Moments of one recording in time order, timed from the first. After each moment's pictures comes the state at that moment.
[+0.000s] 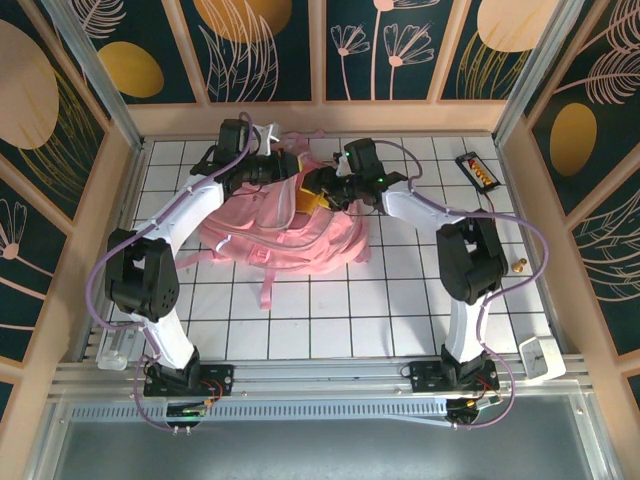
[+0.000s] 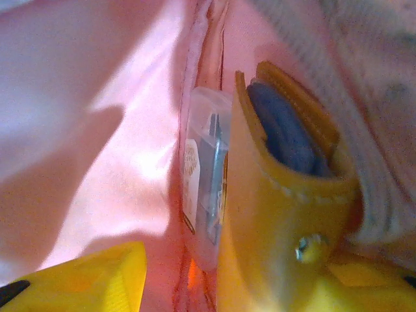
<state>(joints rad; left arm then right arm) -0.33 1.78 1.47 -0.26 0.61 -0.54 0.53 1.89 1.44 -0.22 -0.57 0.93</state>
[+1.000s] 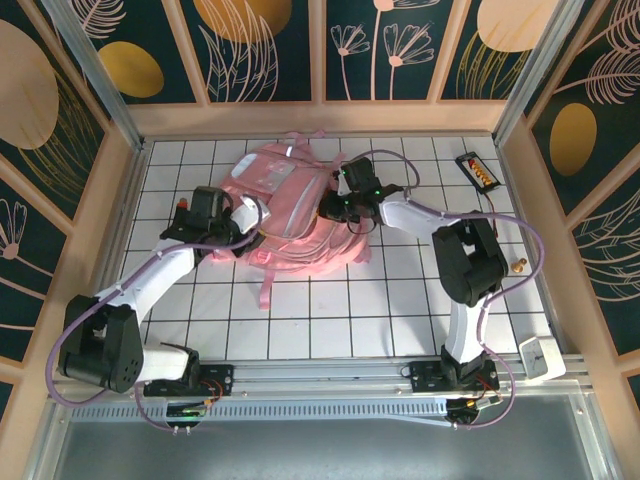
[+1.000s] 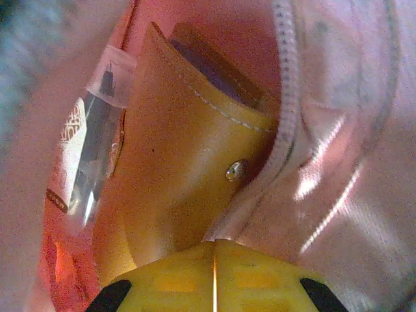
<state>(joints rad) -0.28 1.33 0.81 -0.29 0.36 0.59 0.56 1.91 1.35 -0.27 -0.37 0.61</state>
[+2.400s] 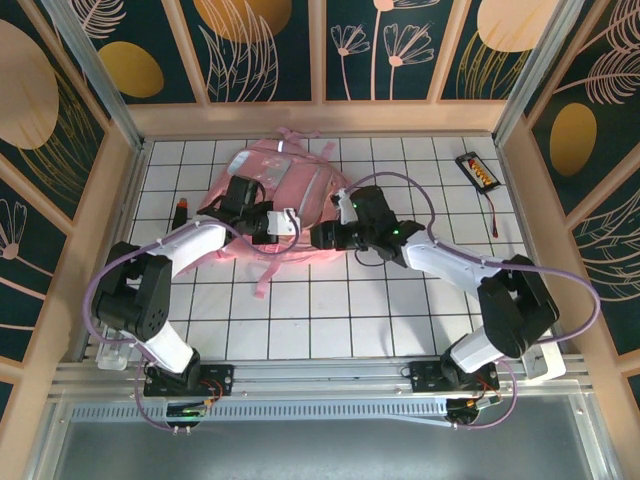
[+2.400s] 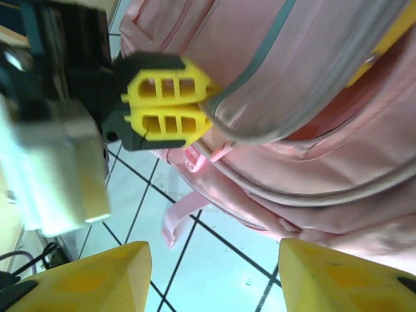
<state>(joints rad) -0.39 1.65 1.03 -0.23 0.43 1.15 0.68 1.53 0.96 -0.10 -0.42 0.56</state>
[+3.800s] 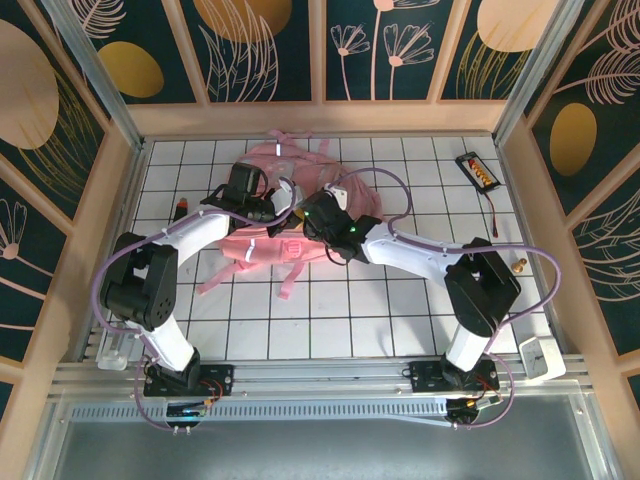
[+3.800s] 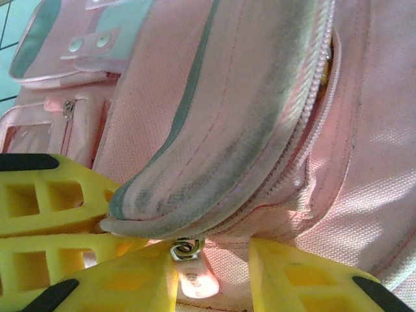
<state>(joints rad) -0.38 1.72 1.12 -0.19 0.70 0.61 0.89 1.72 1.22 -0.30 0.34 0.84</state>
